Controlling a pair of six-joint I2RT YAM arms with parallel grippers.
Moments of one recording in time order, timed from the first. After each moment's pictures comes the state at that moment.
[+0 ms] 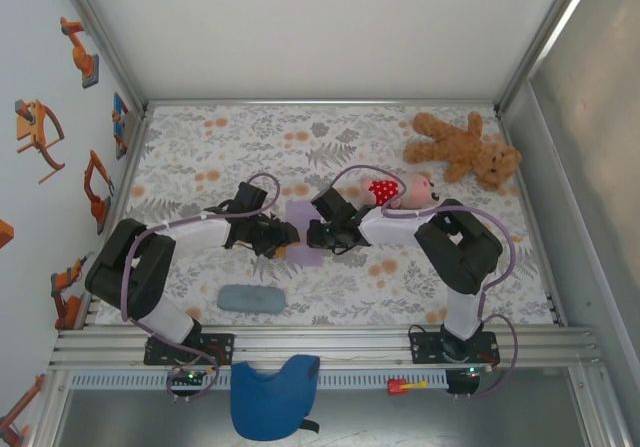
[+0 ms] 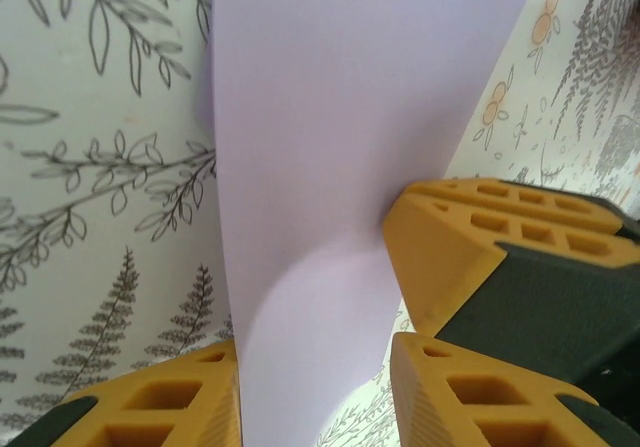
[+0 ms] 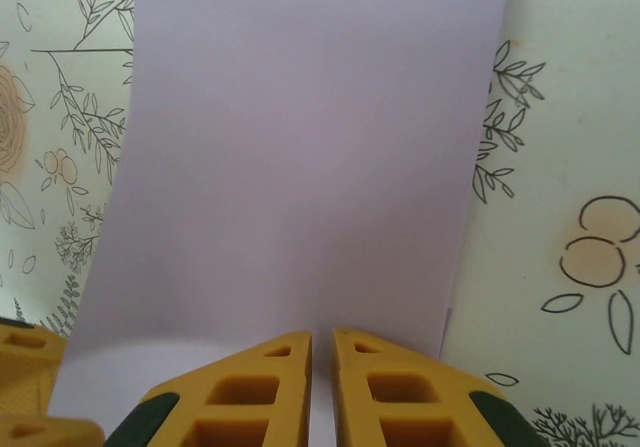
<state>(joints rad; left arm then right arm) -0.54 1.59 0.74 -0.25 0.54 -0.89 0.83 1.86 1.02 -0.17 -0.18 0.78</state>
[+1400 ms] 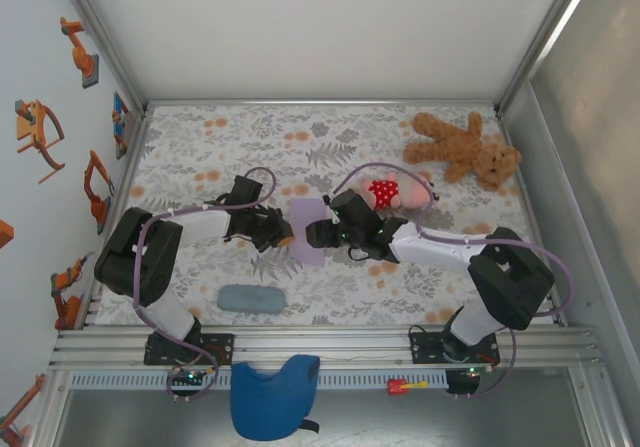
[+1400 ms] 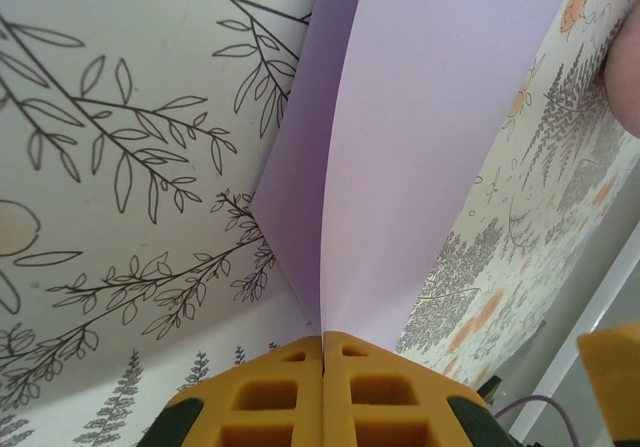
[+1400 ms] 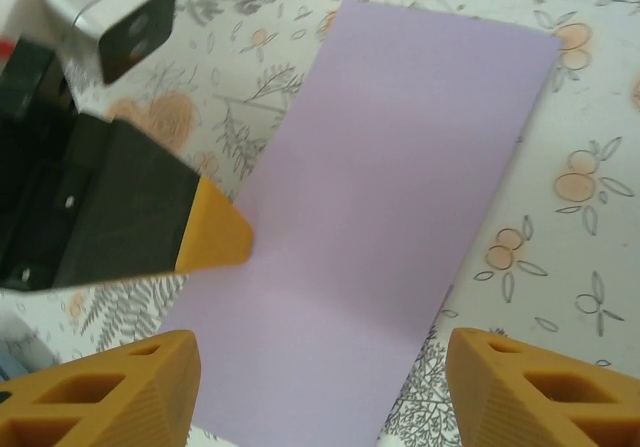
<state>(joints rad) -0.49 1.66 0.78 -0.21 0.60 -0.90 0.87 1.53 0.81 -0.05 -0.07 0.53</state>
